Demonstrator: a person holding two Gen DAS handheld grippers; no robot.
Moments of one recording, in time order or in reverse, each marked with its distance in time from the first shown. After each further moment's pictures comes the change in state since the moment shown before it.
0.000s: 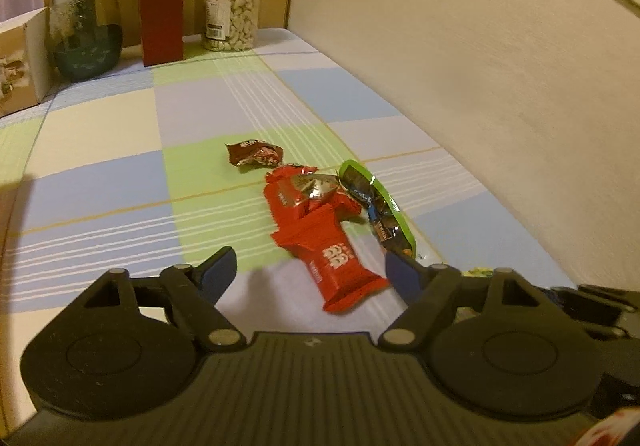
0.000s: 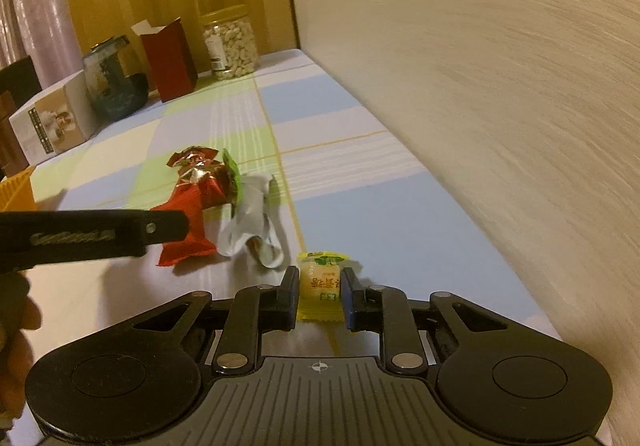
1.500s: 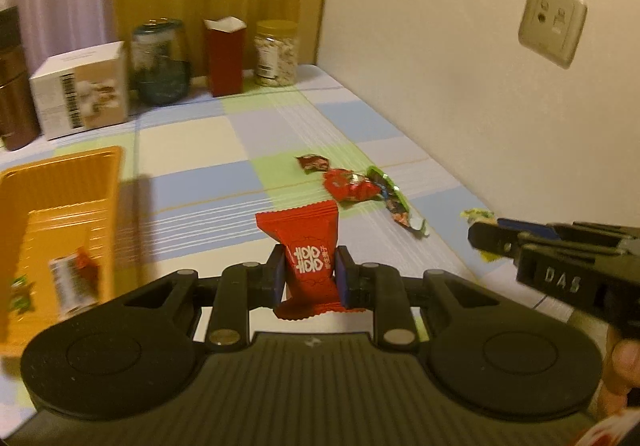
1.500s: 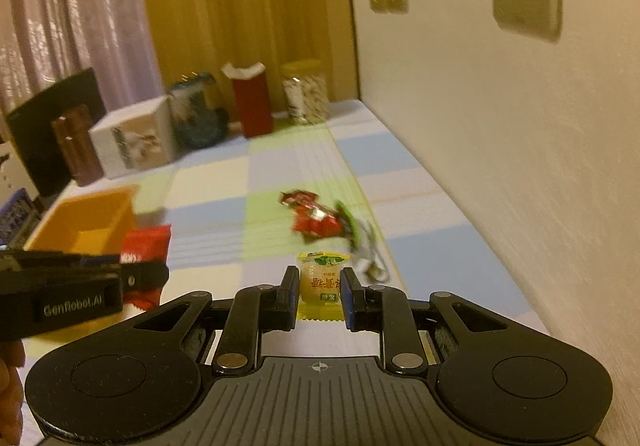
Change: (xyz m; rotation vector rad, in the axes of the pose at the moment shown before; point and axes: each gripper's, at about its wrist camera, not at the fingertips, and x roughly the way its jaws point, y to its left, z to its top) left arm -0.178 0.039 -0.026 -0.008 -0.063 0.043; right arm -0.121 0.088 0.011 -0.079 -0.086 0.093
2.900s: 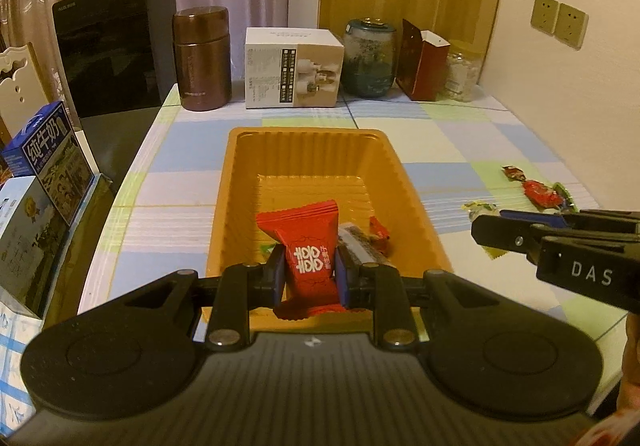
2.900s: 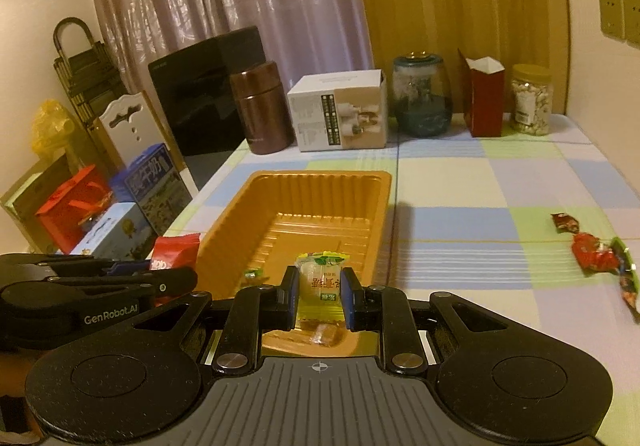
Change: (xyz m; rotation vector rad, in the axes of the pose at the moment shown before) left arm -0.086 0.216 -0.029 -0.148 0.004 0.274; right arm 0.055 0.233 0.001 -0.157 0.073 0.365
